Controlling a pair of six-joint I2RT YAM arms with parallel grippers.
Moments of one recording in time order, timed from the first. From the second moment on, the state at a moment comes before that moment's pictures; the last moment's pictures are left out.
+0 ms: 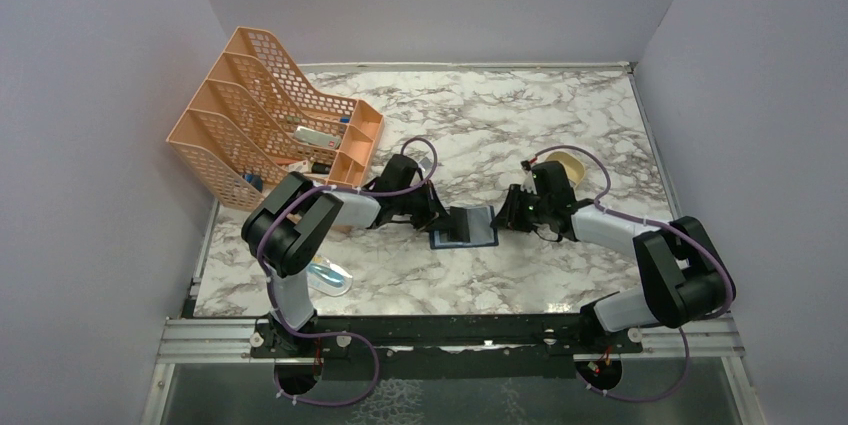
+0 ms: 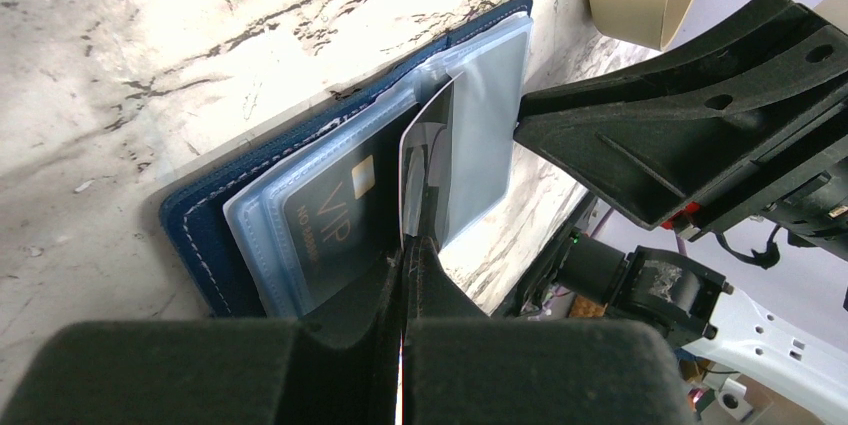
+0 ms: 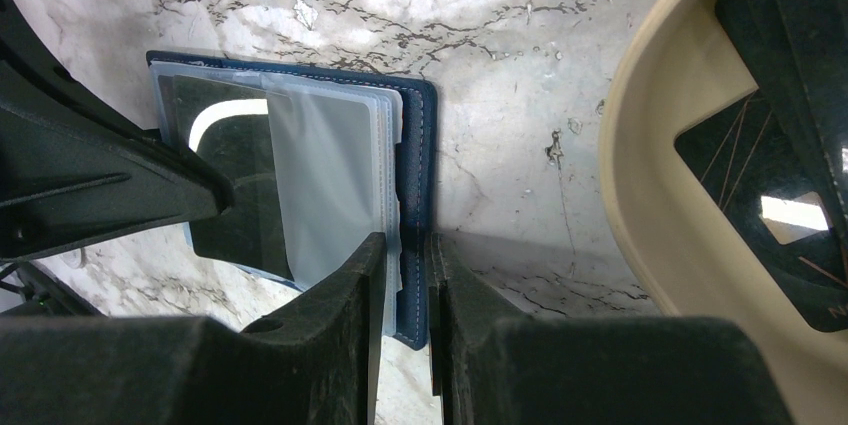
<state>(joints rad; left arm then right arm) -0.62 1.82 0.80 0.27 0.55 -0.99 0.37 1.43 0.55 0.01 -0.32 0.54</state>
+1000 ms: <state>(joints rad) -0.69 1.79 0.71 0.40 0.43 -1.10 0.37 1.33 0.41 0.10 -0.29 0.77</state>
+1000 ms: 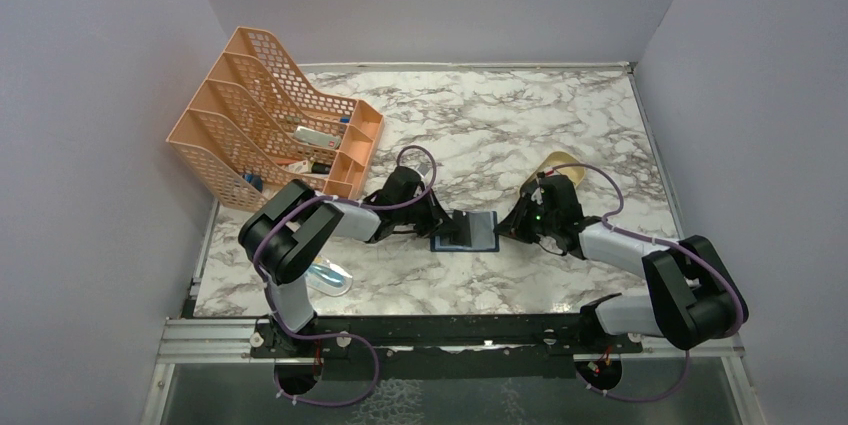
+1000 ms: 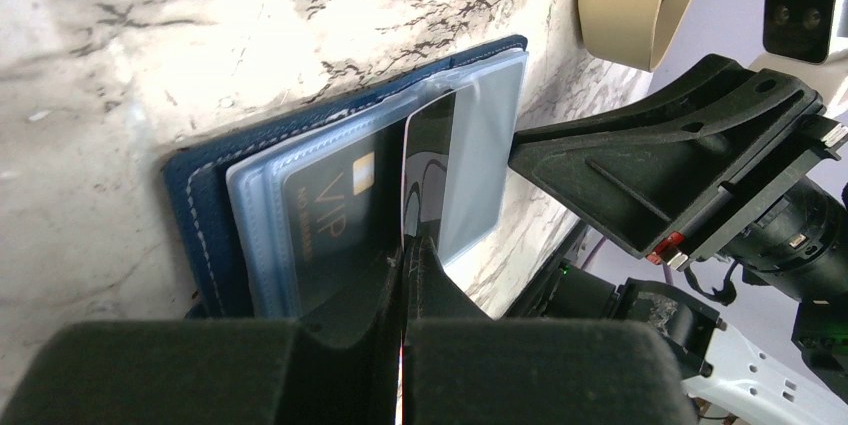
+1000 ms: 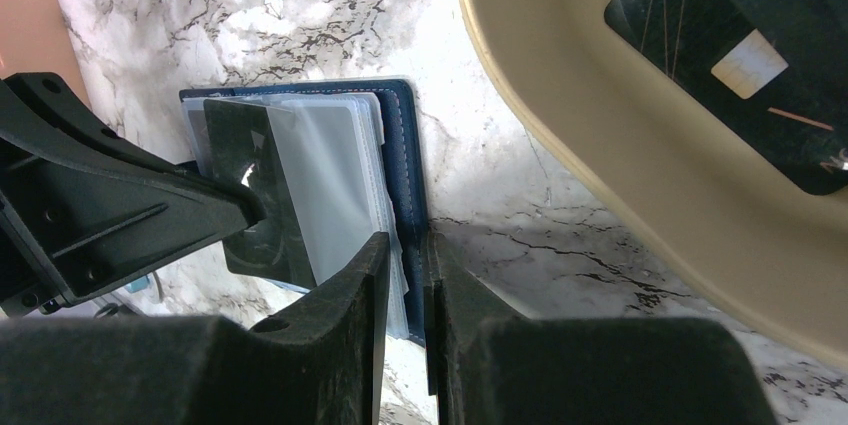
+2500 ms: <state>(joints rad) -0.76 1.71 0.73 0.31 0.29 -1.06 0.39 1.25 0.44 0.00 -0.28 0.75</state>
